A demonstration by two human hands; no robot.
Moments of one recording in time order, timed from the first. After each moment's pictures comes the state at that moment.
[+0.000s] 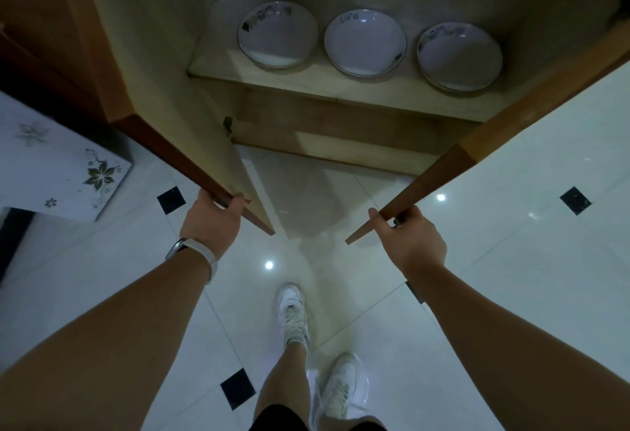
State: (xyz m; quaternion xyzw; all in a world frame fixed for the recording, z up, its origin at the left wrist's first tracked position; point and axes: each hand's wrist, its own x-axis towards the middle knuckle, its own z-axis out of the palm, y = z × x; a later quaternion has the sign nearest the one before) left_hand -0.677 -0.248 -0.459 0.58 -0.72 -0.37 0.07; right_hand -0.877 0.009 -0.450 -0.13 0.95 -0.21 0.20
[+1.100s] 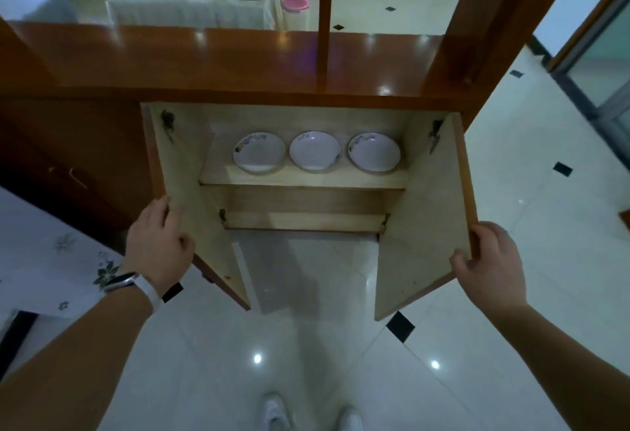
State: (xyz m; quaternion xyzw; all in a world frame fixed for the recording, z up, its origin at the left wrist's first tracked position) left_hand -0.613 -0.295 -0.233 0.28 -0.95 0.02 0.16; right_hand -0.861 0.175 -0.208 -0.19 0.96 -0.21 -0.08
